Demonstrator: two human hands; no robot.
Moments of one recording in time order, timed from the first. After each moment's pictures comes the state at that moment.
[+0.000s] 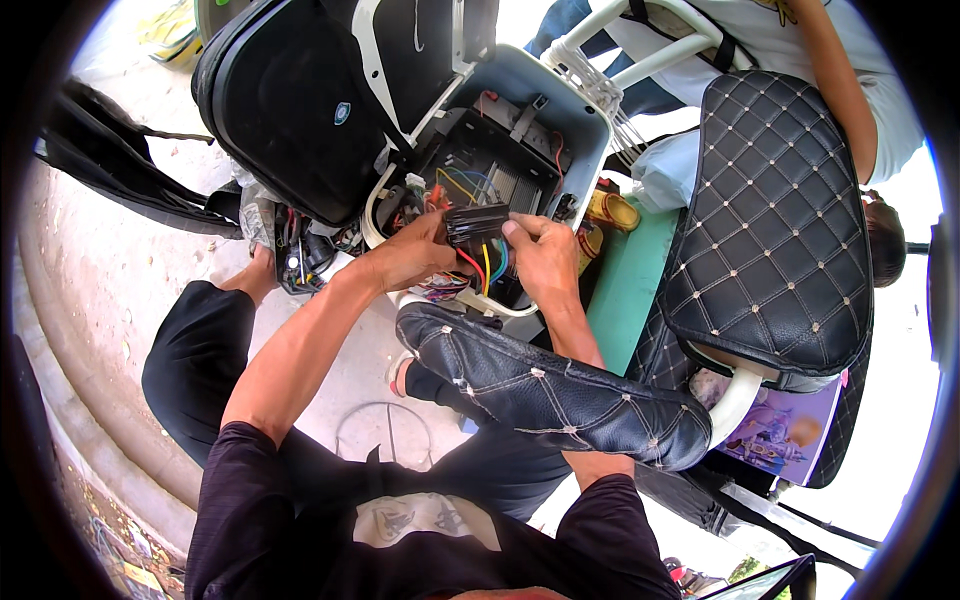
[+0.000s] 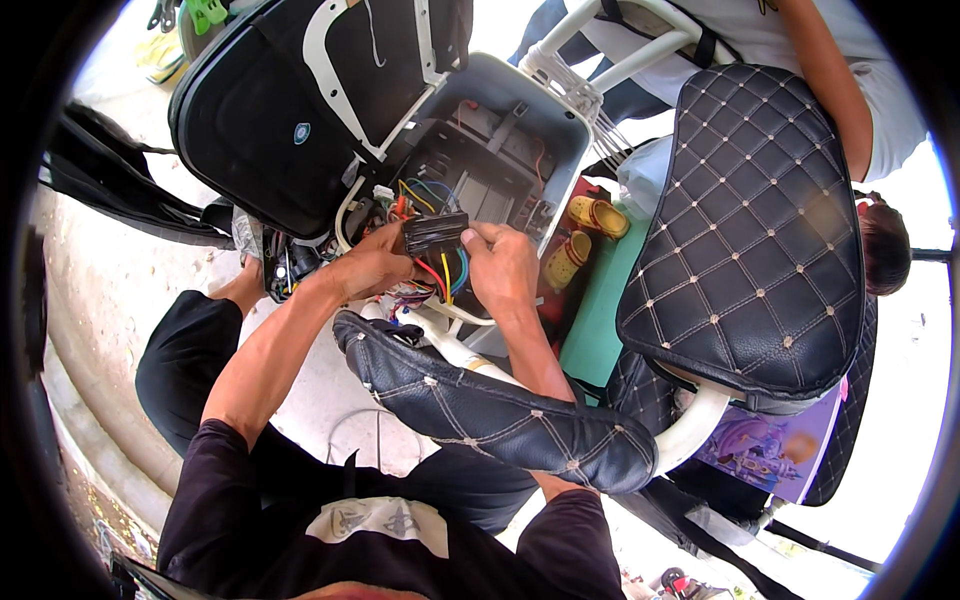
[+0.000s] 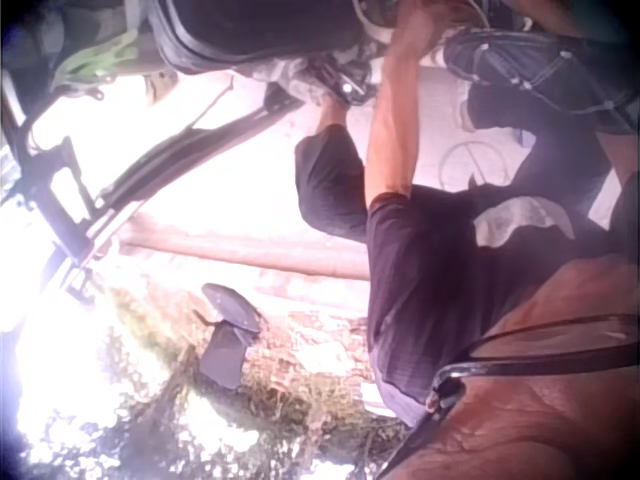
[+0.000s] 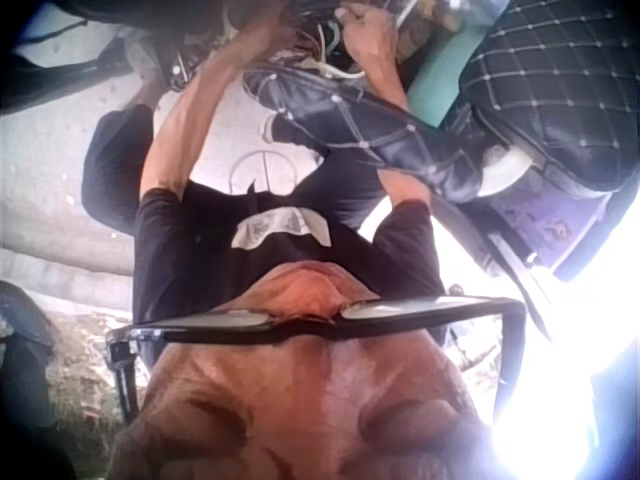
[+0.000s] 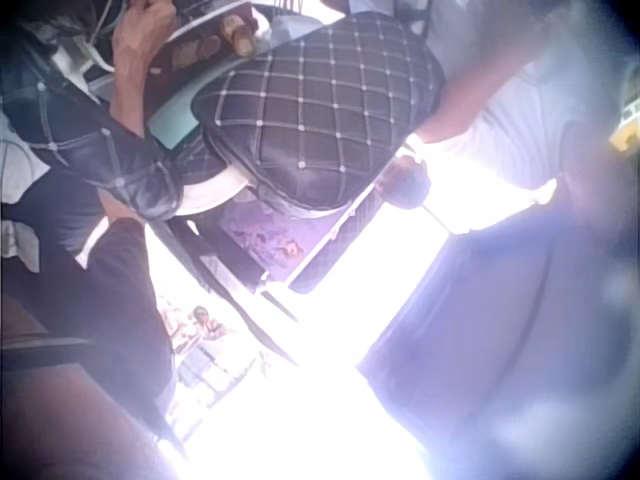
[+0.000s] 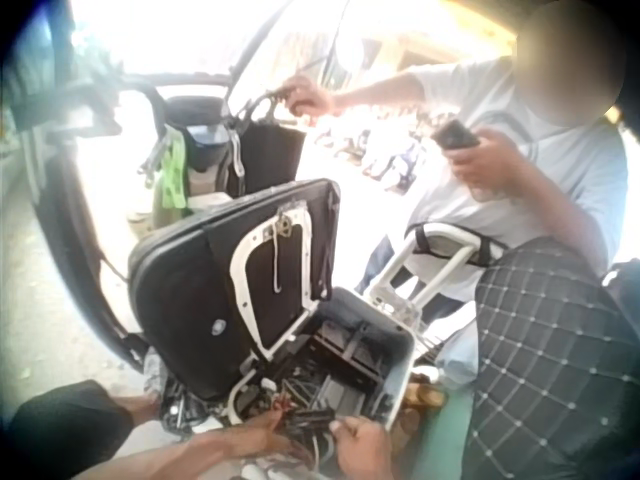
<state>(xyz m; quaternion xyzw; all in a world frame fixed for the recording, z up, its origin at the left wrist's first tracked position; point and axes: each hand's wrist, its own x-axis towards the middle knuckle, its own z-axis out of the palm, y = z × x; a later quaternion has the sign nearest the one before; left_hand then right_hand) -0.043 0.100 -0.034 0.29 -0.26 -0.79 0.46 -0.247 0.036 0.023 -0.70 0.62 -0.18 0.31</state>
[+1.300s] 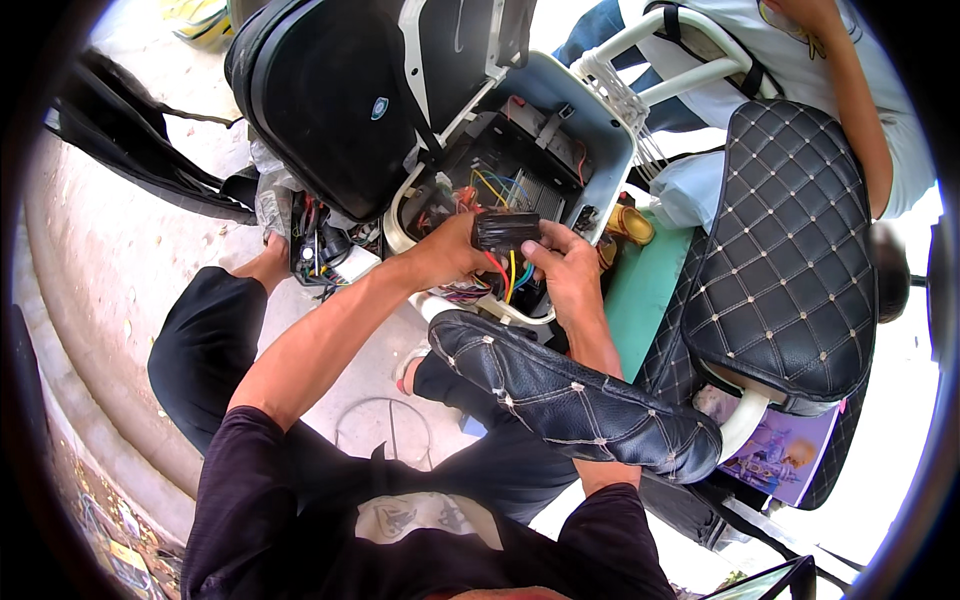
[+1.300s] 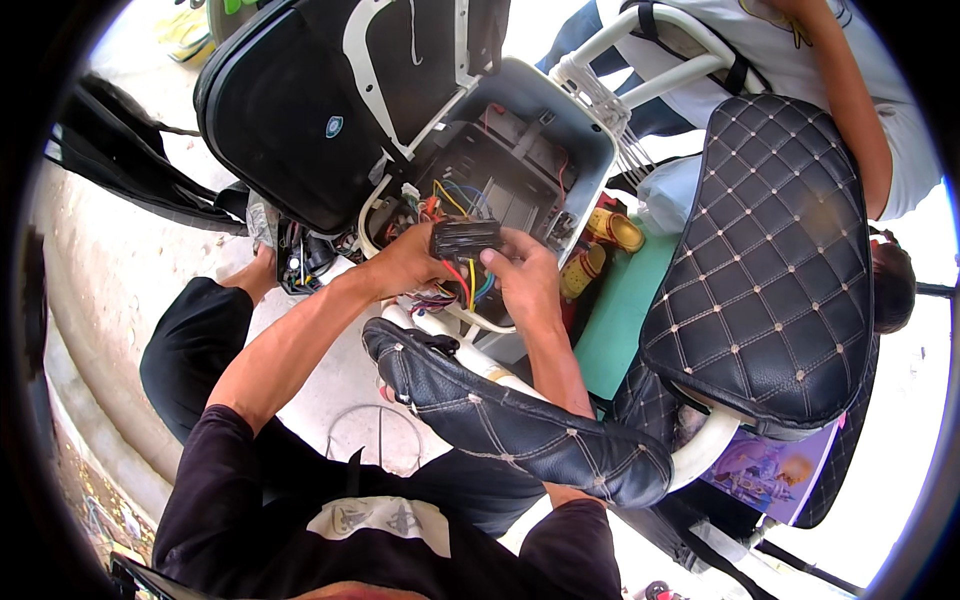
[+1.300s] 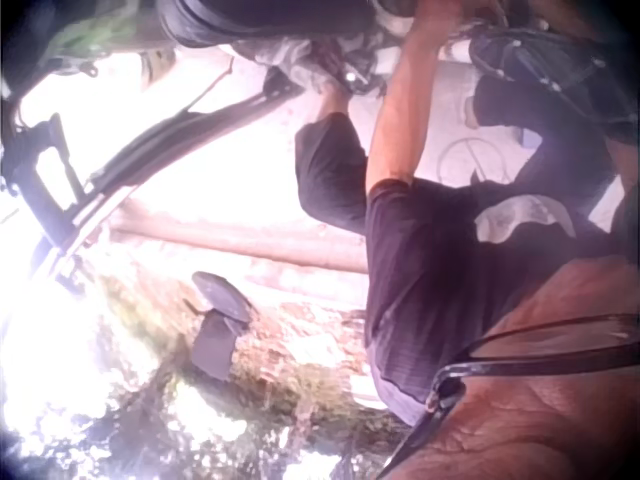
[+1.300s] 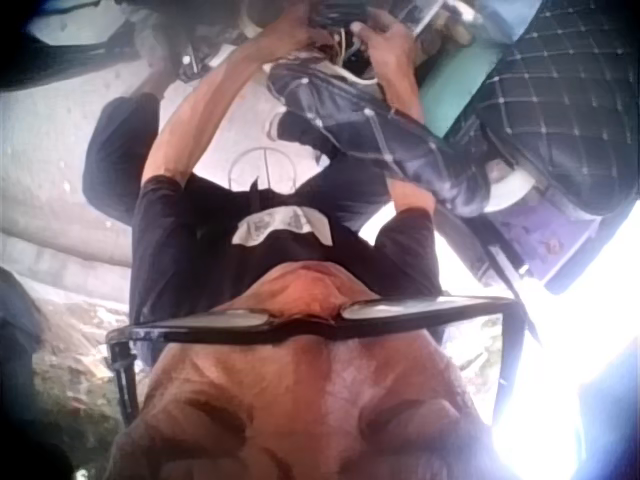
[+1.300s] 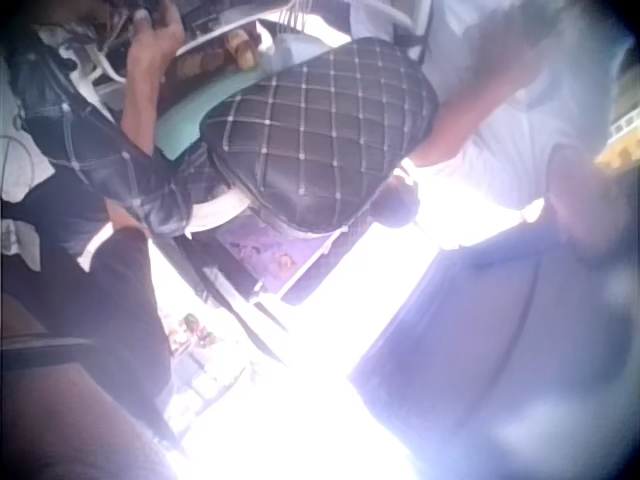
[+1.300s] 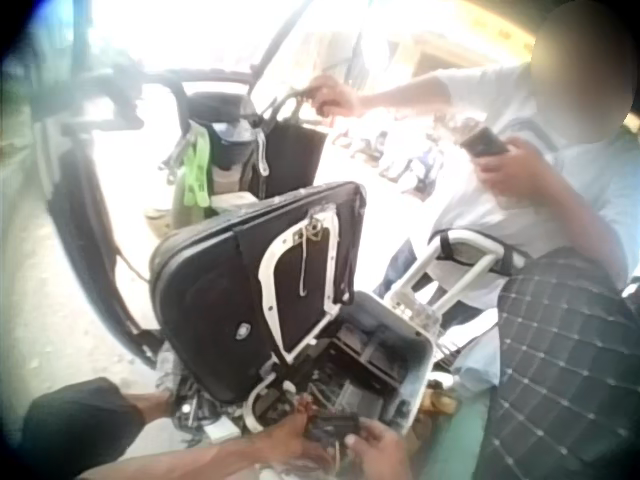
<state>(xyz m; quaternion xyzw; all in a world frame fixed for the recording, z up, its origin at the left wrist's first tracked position) -0.058 0.088 -0.052 0.38 -0.39 -0.69 0.47 -0.245 0.042 0.033 -0.57 0.59 -0.22 0.52</state>
